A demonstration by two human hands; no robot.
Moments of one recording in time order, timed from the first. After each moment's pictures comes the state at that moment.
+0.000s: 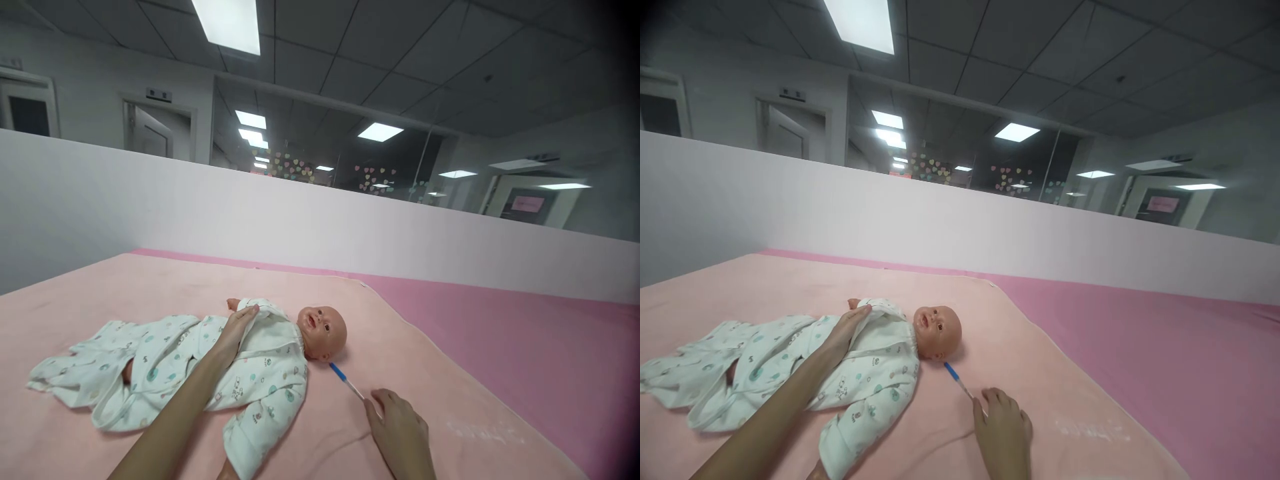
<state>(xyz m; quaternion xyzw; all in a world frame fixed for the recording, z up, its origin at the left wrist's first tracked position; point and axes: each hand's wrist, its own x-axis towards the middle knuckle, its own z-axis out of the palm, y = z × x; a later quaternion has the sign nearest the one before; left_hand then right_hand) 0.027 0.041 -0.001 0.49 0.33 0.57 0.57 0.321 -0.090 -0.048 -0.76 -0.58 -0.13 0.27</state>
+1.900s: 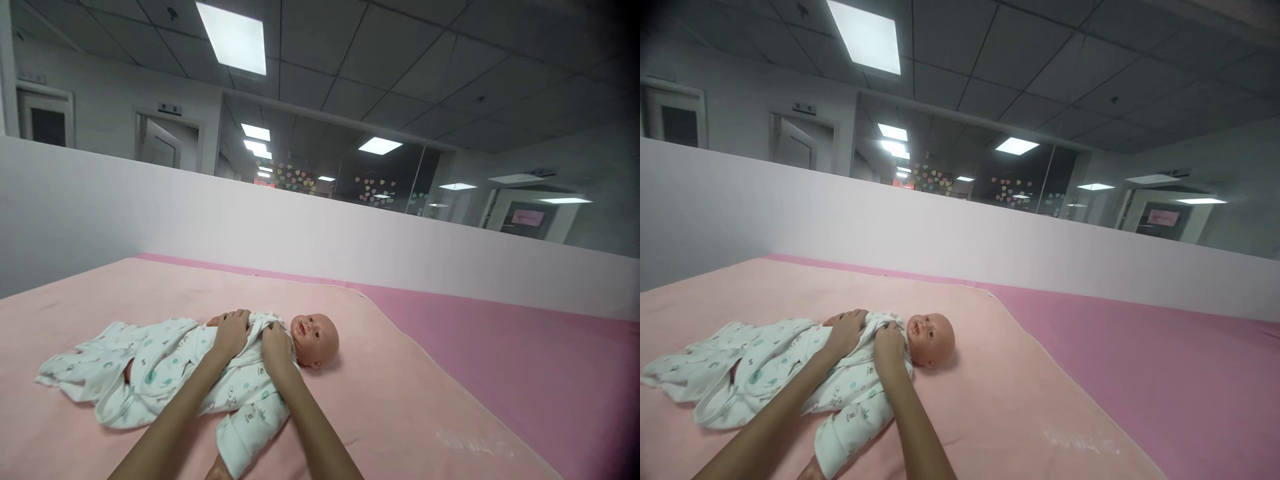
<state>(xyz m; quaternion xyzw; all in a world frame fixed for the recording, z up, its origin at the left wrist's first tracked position) 0.021 0.067 -0.016 0.76 0.59 0.27 -0.08 0.142 0.027 0.003 -0.64 -0.75 -0.10 0.12</state>
